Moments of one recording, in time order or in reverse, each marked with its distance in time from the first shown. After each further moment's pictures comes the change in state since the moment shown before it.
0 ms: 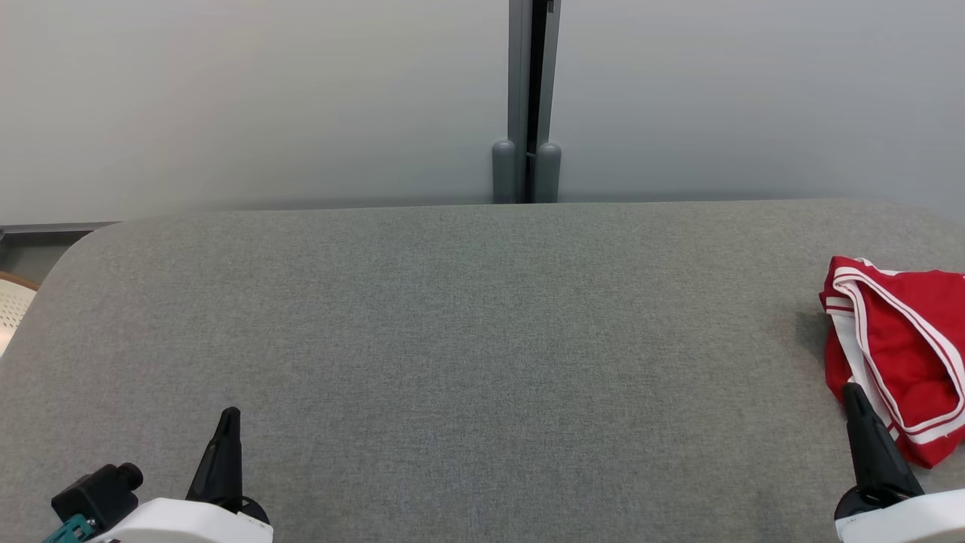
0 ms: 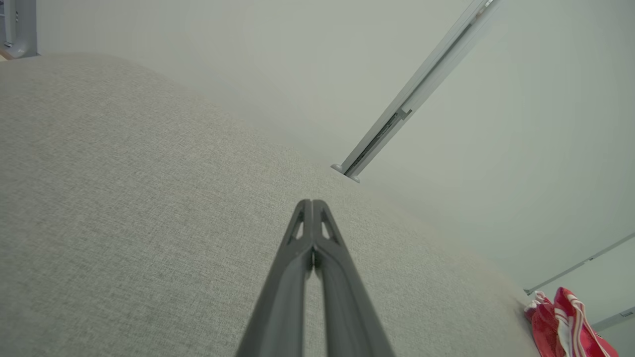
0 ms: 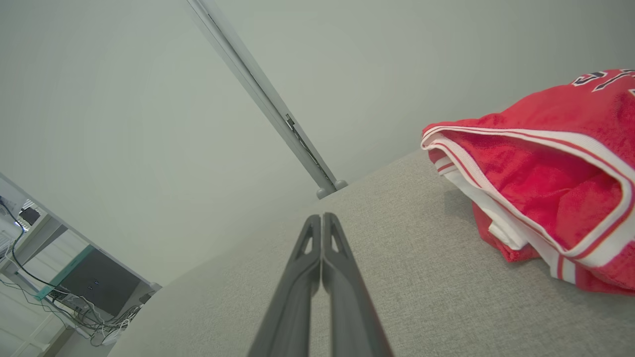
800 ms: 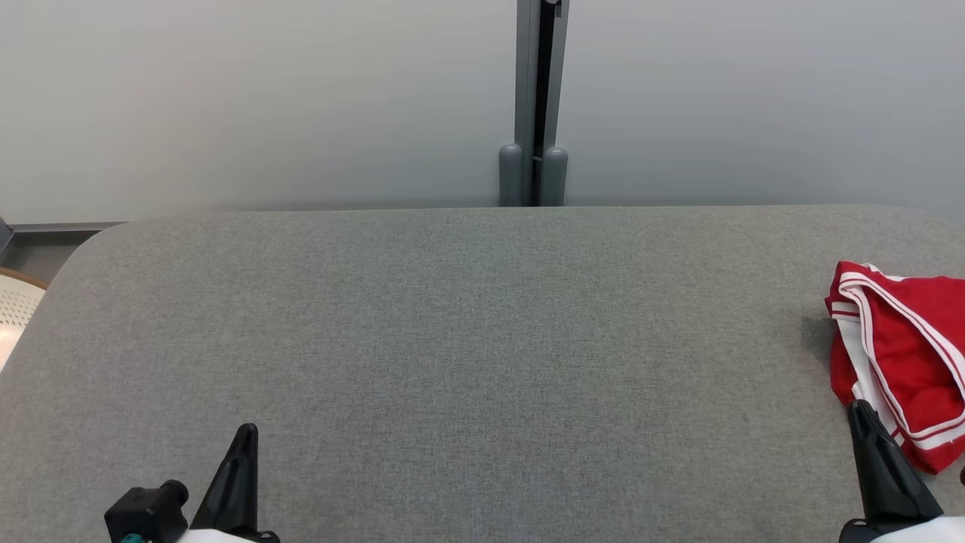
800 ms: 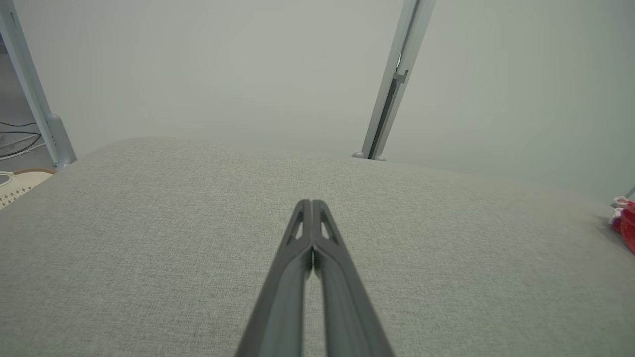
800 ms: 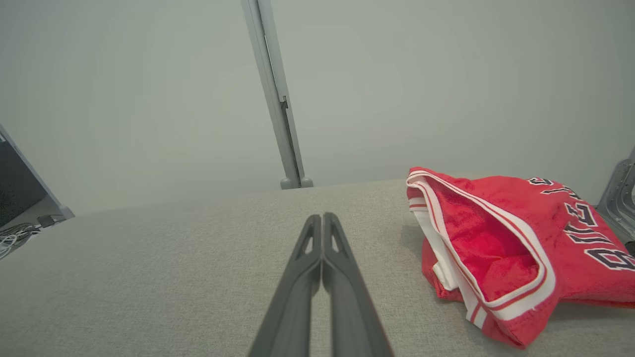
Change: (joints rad) left arm 0.050 0.047 -0.082 -0.031 0.353 0.049 -0.090; right arm 0.092 -0.011 0.004 -0.135 -0.406 0.000 0.002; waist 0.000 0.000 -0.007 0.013
